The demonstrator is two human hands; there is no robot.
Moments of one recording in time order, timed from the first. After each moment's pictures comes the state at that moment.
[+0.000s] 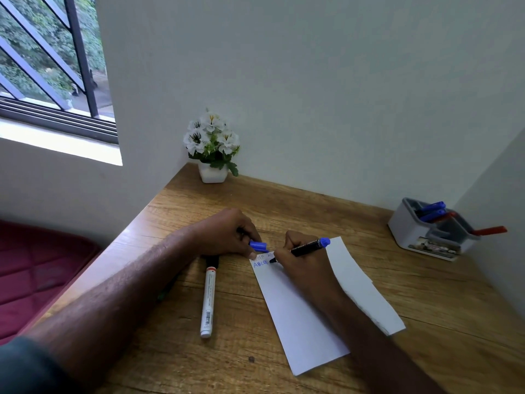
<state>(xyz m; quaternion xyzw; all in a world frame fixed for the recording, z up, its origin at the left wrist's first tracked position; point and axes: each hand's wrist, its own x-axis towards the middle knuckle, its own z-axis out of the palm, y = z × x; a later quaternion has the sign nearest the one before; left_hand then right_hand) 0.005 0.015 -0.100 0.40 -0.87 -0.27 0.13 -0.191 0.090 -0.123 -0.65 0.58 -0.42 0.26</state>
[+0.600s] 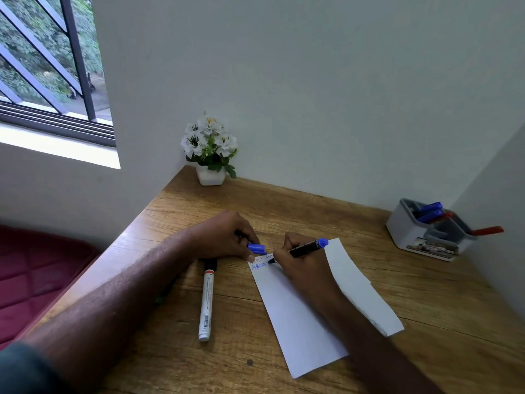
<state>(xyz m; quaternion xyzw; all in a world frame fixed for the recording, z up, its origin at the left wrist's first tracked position) 0.004 0.015 -0.099 0.40 -0.87 -0.26 0.12 -0.192 0.088 -0.125 -0.64 0.58 -0.43 0.27</state>
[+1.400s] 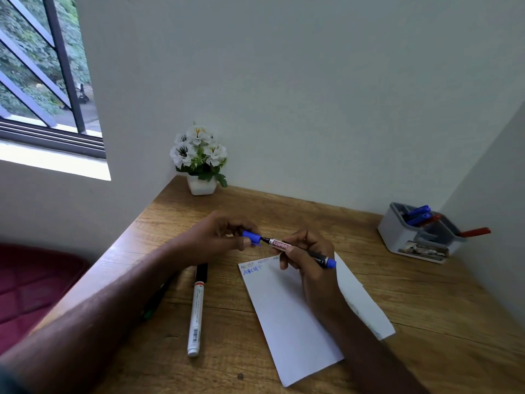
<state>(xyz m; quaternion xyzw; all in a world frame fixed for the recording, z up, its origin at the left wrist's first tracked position) 0.008 0.022 -0.097 0.29 -0.82 -0.36 0.33 -0.210 0.092 -0.122 -0.59 0.39 -0.61 0.36</state>
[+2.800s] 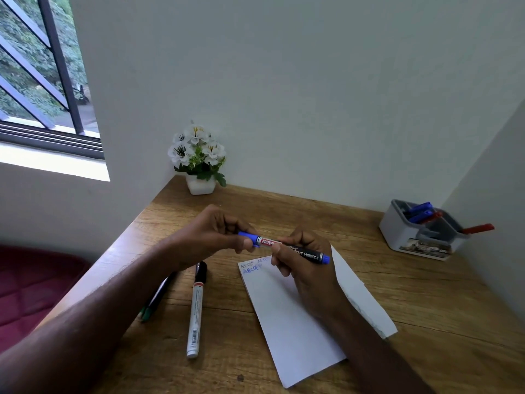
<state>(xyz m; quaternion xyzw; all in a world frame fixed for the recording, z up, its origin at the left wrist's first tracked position) 0.011 0.026 -0.093 0.24 -0.74 -0.52 0.35 -0.207 0.094 -0.116 -0.60 0.37 -0.58 0.41</state>
